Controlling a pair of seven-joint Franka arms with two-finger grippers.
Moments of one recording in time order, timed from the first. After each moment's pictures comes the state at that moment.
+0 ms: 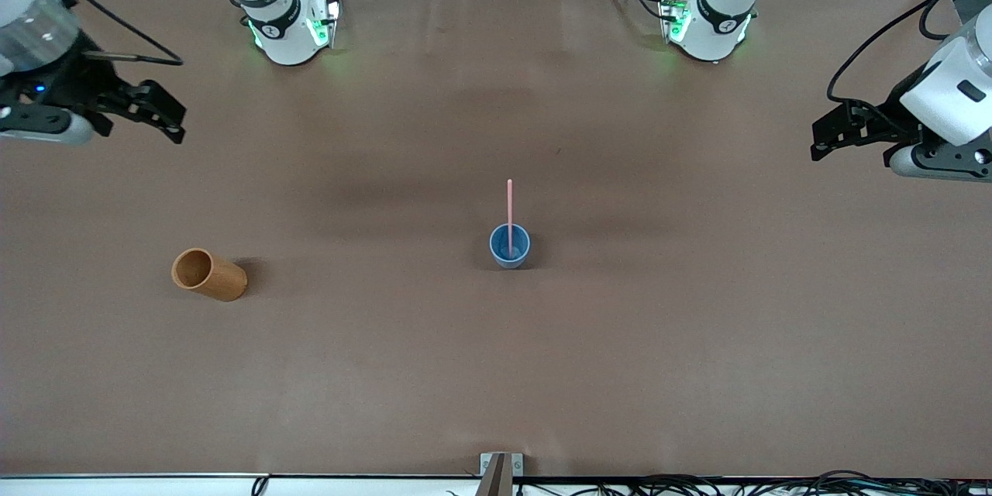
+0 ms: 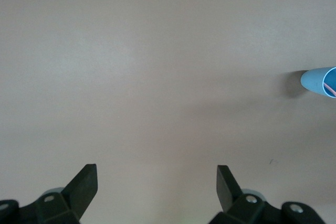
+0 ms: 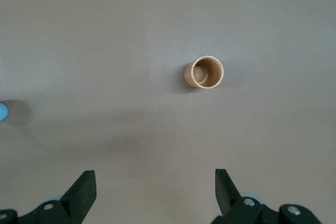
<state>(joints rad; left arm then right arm) -0.13 0.09 0.00 -1.43 -0.02 1.51 -0.03 0.09 -0.02 0.03 -1.53 -0.05 1.53 0.20</state>
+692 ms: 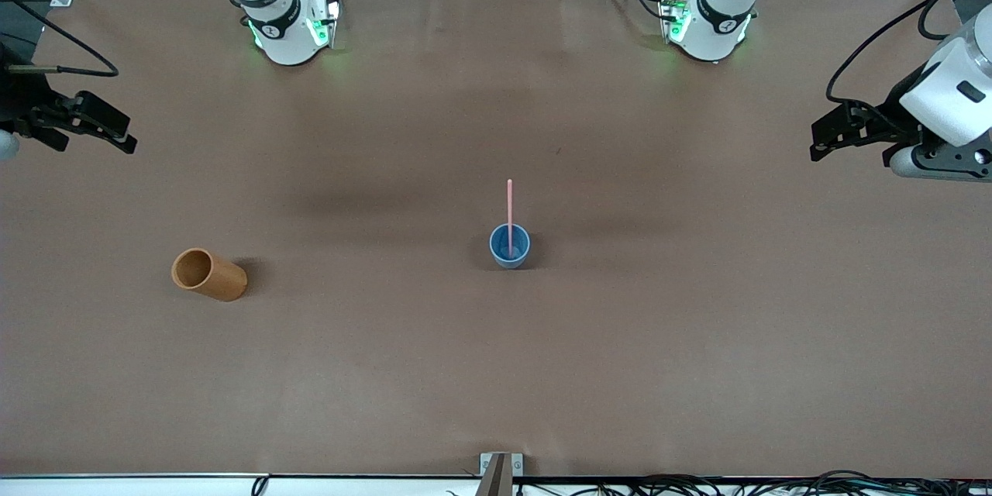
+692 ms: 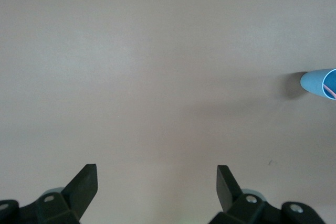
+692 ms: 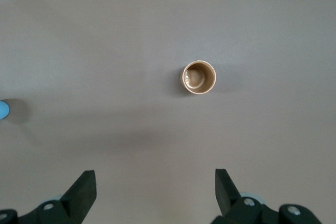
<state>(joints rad) -0.13 0.09 0.00 -1.43 -0.02 1.51 -0.04 0.02 -0.02 0.00 -1.54 0.02 1.56 0.08</state>
